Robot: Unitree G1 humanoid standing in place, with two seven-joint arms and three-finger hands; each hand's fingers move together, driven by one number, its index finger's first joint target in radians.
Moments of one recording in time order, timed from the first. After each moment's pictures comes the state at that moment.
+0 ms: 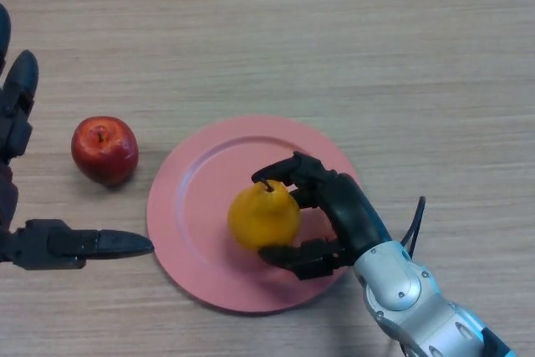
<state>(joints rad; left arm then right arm) 0.13 0.19 0.29 -0.69 -0.22 0.21 -0.14 -0.33 -0.20 0.57 0.21 0.00 0.19 -0.21</state>
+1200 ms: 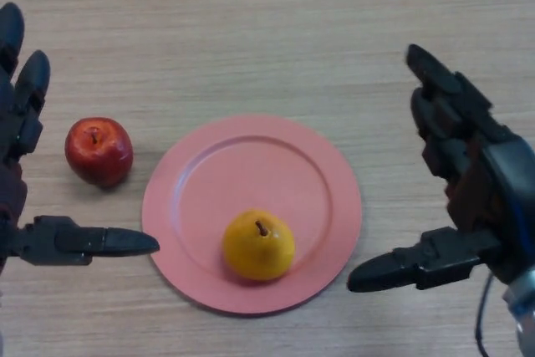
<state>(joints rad) 0.09 0.21 0.28 -0.66 -0.22 0.21 -0.16 0.05 -0.19 0.09 -0.75 0.19 0.53 0.05</state>
